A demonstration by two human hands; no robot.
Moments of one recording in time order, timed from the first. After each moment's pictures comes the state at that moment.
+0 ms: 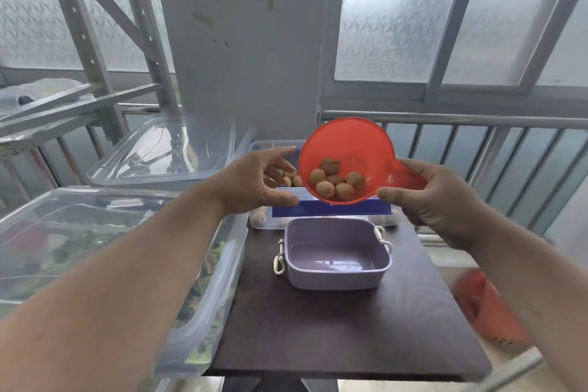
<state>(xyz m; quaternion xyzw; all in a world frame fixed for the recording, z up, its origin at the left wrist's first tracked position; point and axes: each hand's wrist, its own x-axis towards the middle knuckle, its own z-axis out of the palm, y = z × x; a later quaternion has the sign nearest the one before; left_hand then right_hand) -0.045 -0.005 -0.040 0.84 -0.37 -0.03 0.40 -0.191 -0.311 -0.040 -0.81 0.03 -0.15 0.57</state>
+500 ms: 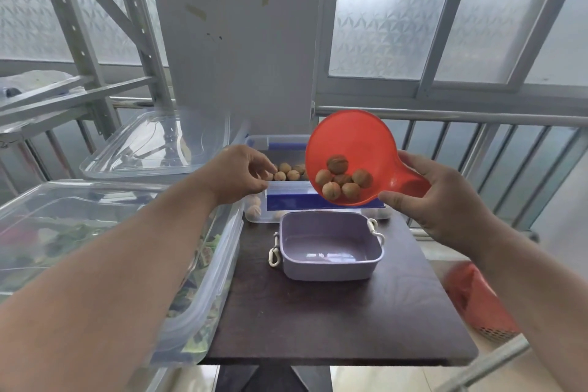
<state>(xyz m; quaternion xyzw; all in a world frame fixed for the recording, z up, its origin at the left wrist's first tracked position) -0.039 0.006 -0.042 0.90 -0.30 0.05 0.31 -0.217 -0.310 -0.041 -0.89 0.00 -0.24 0.39</state>
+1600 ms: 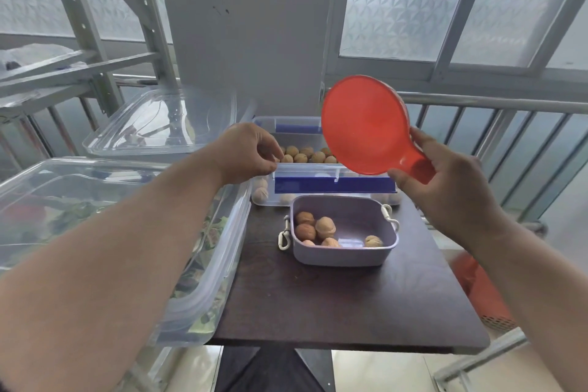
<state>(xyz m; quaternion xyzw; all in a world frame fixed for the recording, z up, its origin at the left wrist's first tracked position) -0.054 0.005 -0.033 0.91 -0.29 0.04 0.30 -0.209 -0.293 -0.052 -0.91 0.01 -0.35 0.22</state>
